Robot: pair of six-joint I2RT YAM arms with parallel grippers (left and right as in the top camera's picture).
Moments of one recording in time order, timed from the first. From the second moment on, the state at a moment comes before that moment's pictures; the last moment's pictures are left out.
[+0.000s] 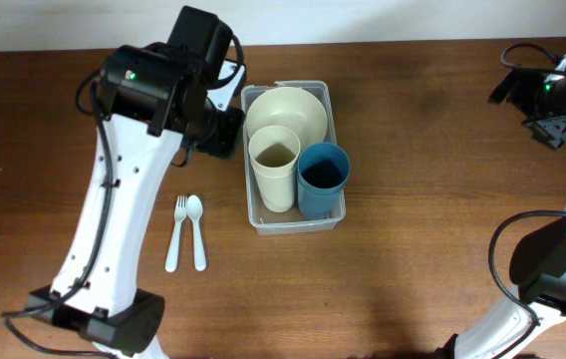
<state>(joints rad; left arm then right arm) -0.38 1.86 2.31 -1.69 -0.02 -0.05 -0.38 1.99 2.04 -1.28 -0.17 0.36</state>
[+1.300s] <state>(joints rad) 0.01 1.71 1.14 -0.87 -0.03 0.04 -0.38 1.99 2.04 -1.28 -0.17 0.36</state>
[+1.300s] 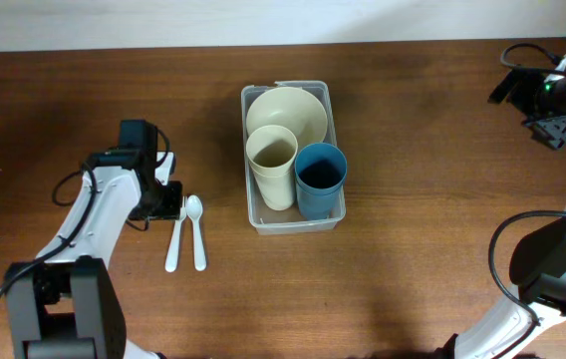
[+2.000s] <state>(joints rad) 0.00 1.86 1.10 -0.80 0.00 0.10 -0.38 1.99 2.04 -1.28 -0.17 0.36</state>
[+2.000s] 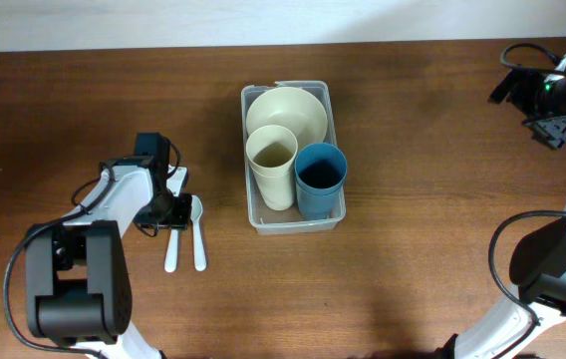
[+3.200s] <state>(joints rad) -0.10 1.61 1.50 -1.24 0.00 0.12 -0.38 1.99 2.04 -1.28 -0.17 0.36</state>
